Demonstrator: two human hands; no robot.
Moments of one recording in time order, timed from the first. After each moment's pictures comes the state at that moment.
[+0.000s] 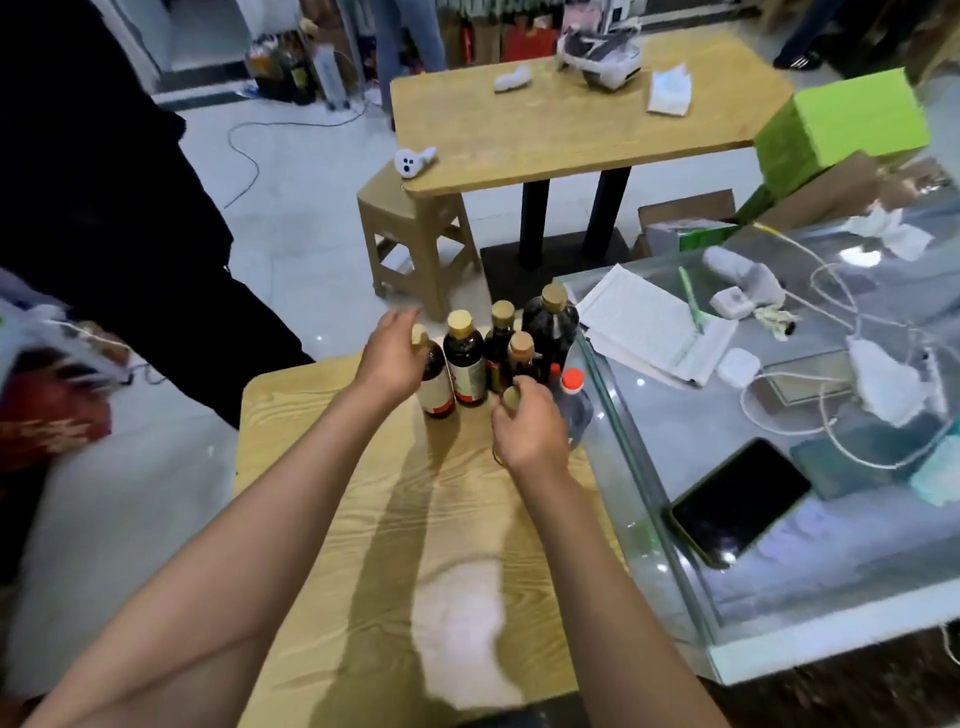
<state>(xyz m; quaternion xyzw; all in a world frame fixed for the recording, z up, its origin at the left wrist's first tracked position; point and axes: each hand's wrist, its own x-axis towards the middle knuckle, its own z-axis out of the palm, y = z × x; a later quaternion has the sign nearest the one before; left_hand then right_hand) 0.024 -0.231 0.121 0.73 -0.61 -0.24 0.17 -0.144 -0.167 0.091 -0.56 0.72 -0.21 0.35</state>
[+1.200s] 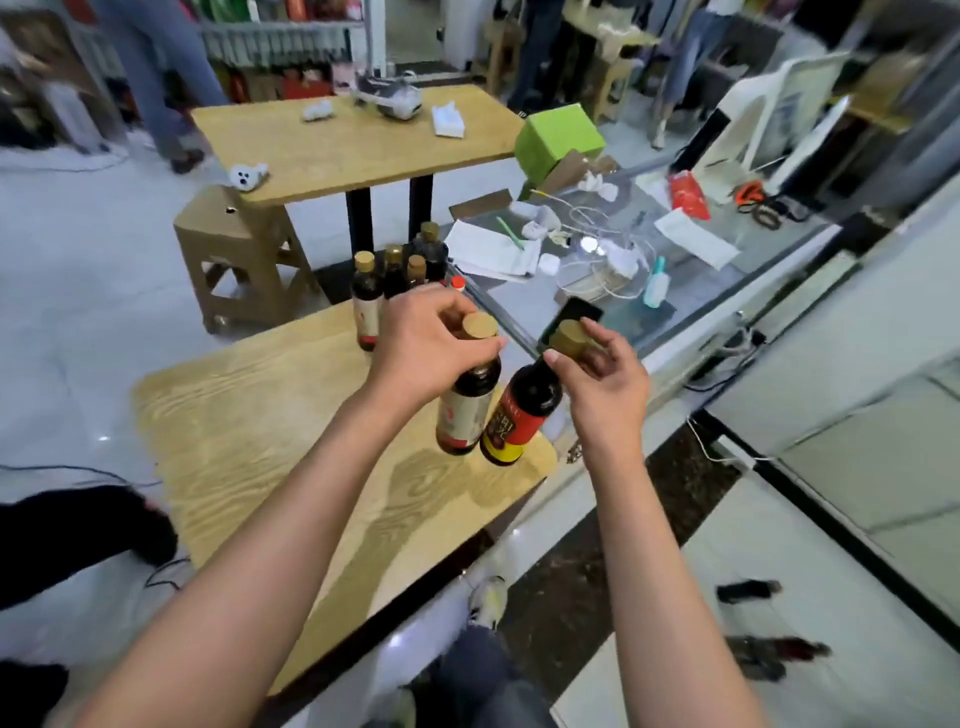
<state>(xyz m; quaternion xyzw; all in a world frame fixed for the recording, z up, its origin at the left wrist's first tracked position) 0.011 0.033 0.232 0.43 -0.72 -0.35 0.41 -0.143 0.133 0.215 -0.30 0.64 -0.67 0.24</state>
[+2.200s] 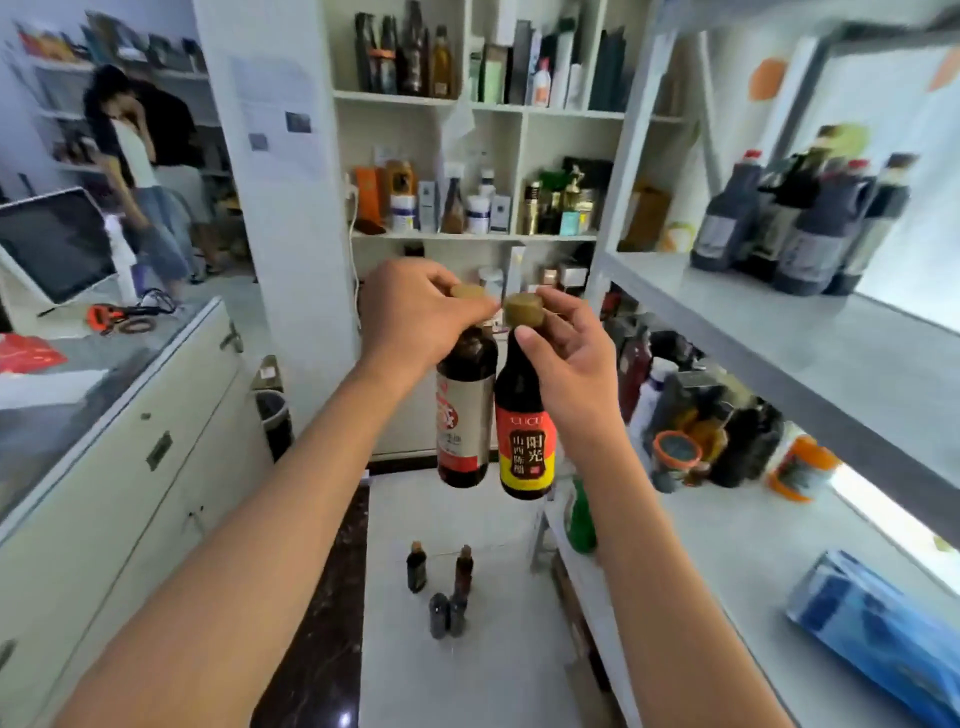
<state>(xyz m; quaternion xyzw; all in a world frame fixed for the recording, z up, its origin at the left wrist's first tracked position) -0.471 0.607 0.406 -0.03 -0.83 -0.43 0.35 -0.459 0.759 0.362 -0.15 0.65 -0.72 -0.16</state>
